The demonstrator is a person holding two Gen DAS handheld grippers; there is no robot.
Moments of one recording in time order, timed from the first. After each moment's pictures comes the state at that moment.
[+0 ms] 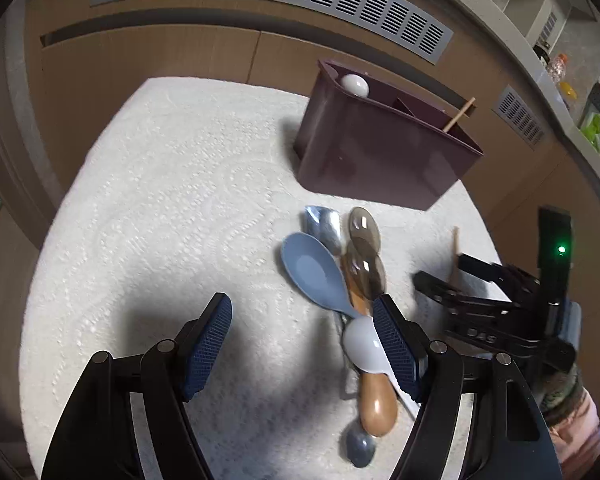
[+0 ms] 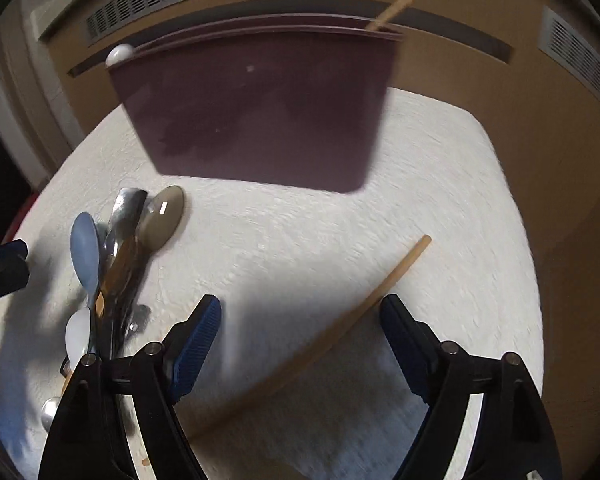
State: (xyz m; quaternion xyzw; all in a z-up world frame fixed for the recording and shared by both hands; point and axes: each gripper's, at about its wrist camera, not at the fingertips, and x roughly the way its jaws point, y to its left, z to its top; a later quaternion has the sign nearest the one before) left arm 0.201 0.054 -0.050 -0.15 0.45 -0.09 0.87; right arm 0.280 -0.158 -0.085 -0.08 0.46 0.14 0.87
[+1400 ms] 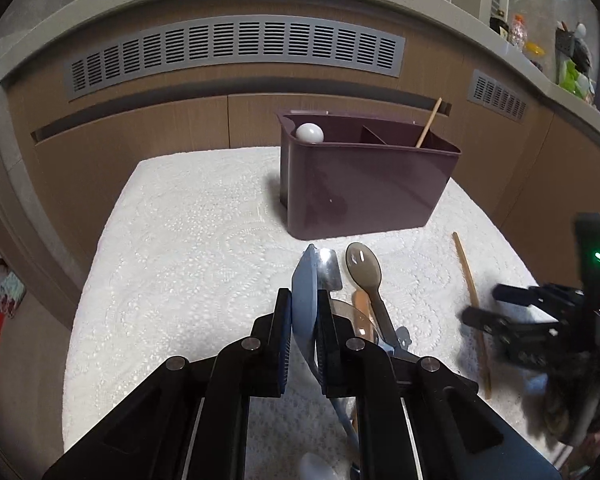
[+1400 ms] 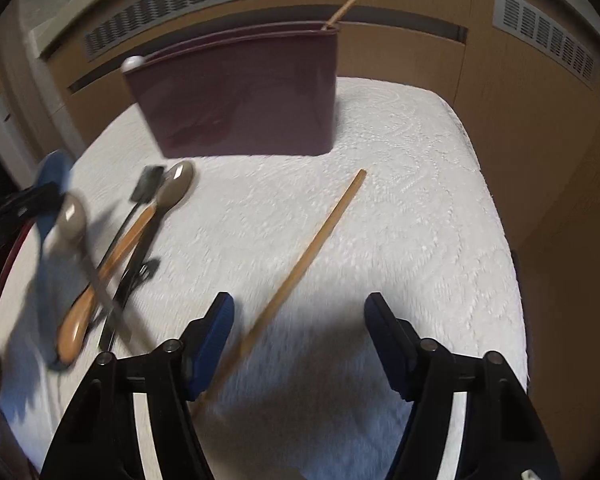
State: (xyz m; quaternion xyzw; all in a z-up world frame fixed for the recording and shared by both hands) left arm 0.195 0.033 -0.031 -0.03 0.37 -0.08 0.92; right arm 0.238 -0.193 -0.078 -0.03 0.46 0.11 0.88
